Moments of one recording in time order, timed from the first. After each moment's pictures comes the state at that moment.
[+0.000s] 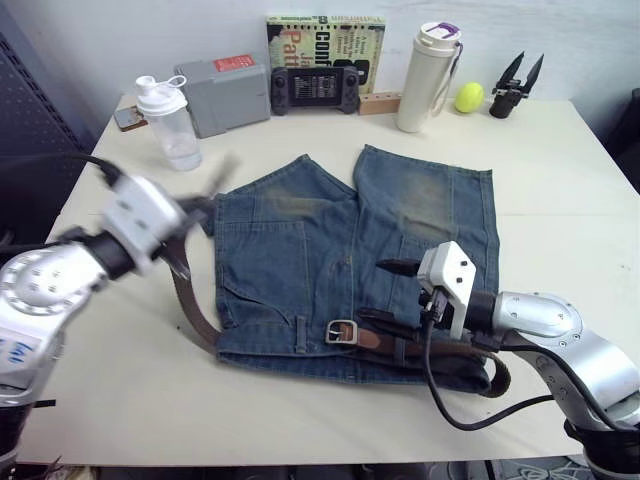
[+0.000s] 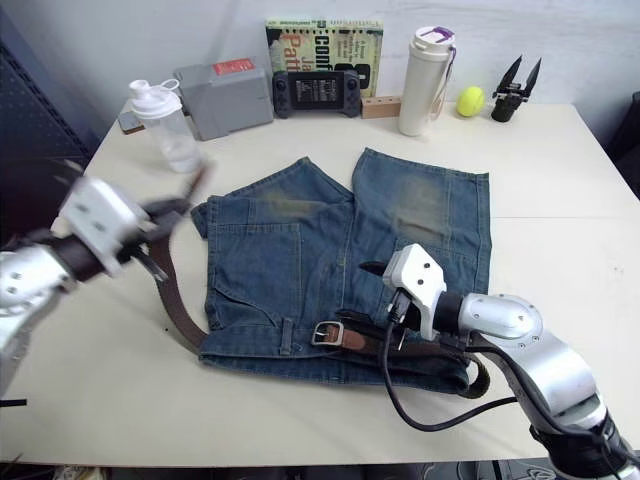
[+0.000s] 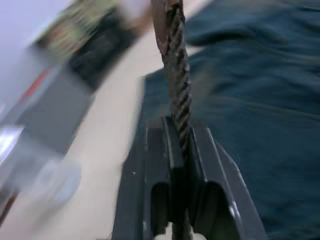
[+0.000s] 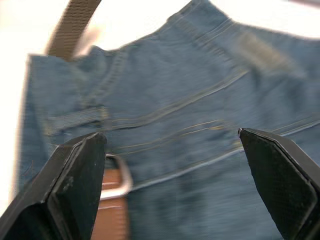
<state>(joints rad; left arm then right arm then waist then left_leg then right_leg) -0.20 1.03 0.01 -0.46 -0.32 0.19 -0.52 -0.26 -0.73 0.09 -0.60 0.42 0.55 0.72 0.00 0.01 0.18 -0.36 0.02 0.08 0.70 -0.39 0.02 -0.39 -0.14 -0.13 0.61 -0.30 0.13</state>
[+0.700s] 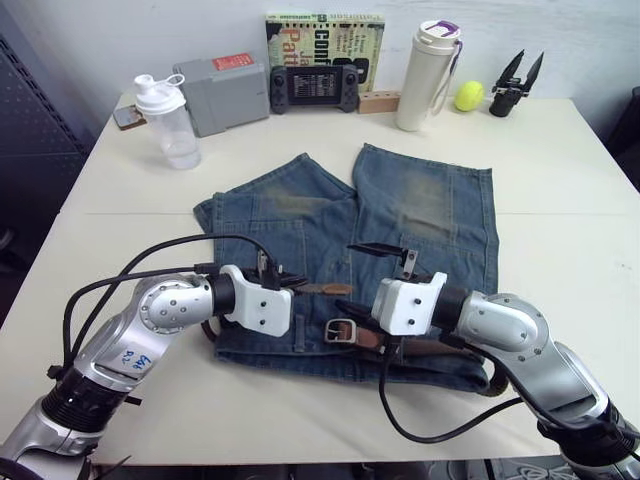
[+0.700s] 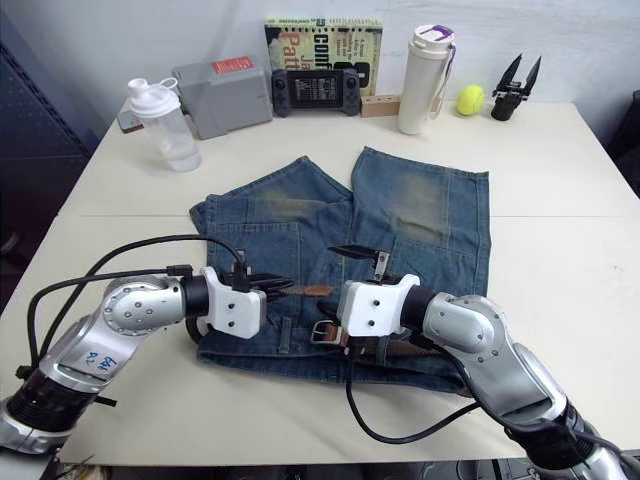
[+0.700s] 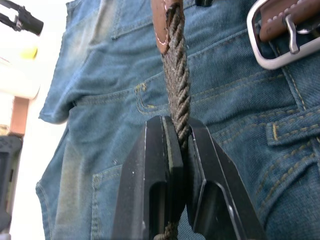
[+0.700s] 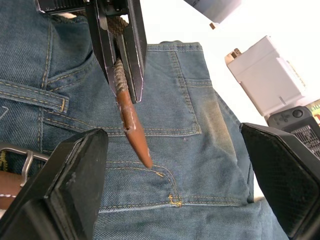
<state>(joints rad) -0.38 0.80 -0.28 -0.34 0.16 -0.11 -0.72 -0.30 -0.69 0.28 -0.59 -0.06 0.18 0.71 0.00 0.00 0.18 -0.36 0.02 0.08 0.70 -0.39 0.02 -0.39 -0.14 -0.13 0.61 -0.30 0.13</state>
